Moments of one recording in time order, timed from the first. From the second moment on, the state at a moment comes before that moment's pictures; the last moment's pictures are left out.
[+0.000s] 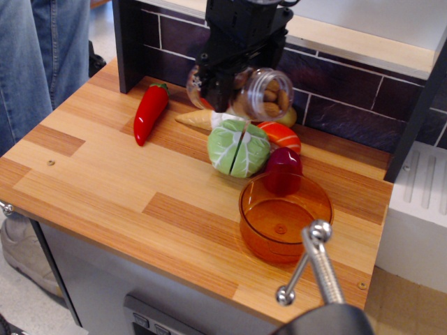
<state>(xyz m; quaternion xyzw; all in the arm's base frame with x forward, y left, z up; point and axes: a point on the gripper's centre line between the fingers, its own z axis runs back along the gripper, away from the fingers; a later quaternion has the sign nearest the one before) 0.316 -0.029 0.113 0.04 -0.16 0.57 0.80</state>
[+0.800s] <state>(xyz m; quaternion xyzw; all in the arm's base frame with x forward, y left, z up) 0.326 -0.053 0.107 0.11 -0.39 0.43 0.81</state>
